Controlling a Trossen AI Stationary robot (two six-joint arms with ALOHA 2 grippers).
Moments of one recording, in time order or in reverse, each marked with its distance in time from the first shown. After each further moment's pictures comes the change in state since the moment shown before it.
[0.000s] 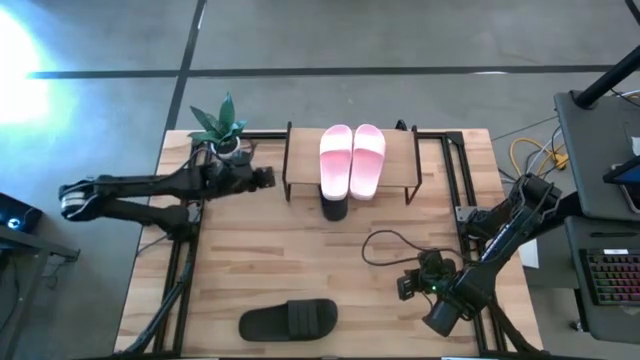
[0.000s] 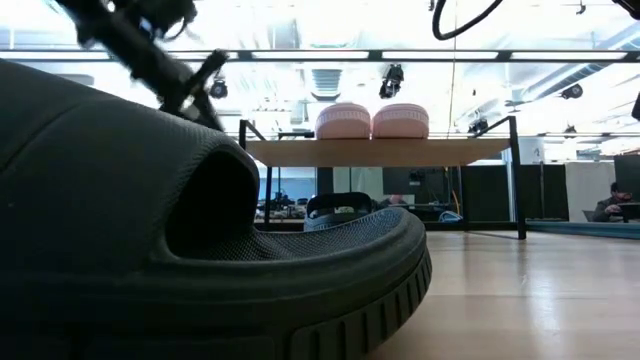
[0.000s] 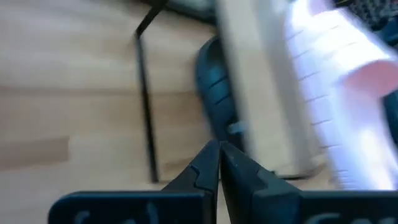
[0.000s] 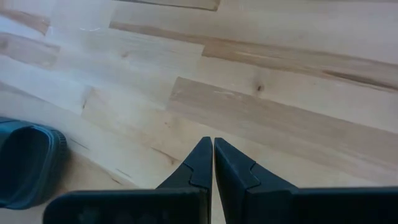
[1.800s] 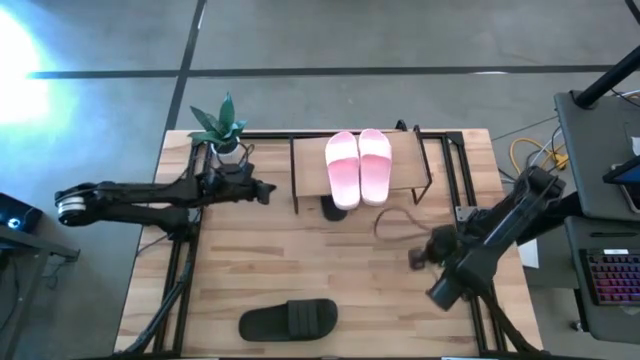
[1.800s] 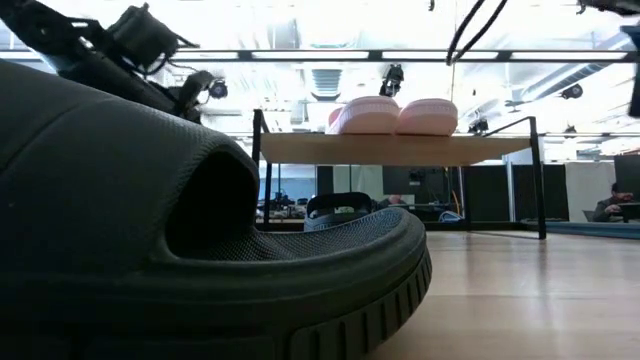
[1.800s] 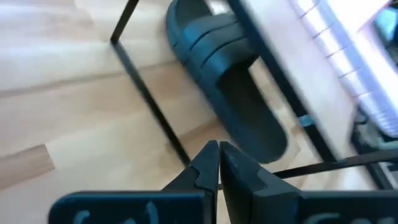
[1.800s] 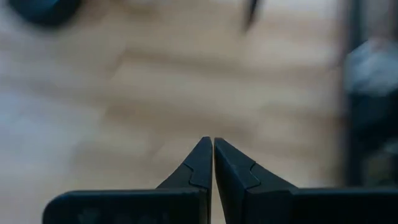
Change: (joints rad) left arm 0.046 -0.057 -0.239 0.297 0.207 0.286; right arm -0.080 -0.084 0.018 -0.424 -0.127 0.066
